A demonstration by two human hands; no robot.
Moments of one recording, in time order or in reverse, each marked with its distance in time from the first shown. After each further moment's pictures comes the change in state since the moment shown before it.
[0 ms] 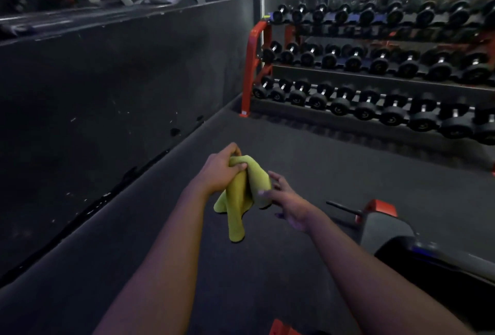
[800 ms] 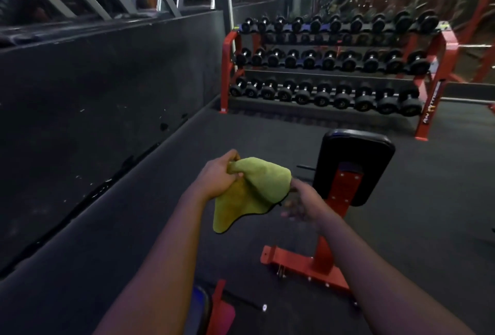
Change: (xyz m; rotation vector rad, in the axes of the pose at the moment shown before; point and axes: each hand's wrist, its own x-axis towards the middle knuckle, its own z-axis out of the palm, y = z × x) left_hand -0.414 0.032 -0.016 0.074 -0.109 0.149; right_hand -0.389 0.148 0.121 0.042 0.424 0.114
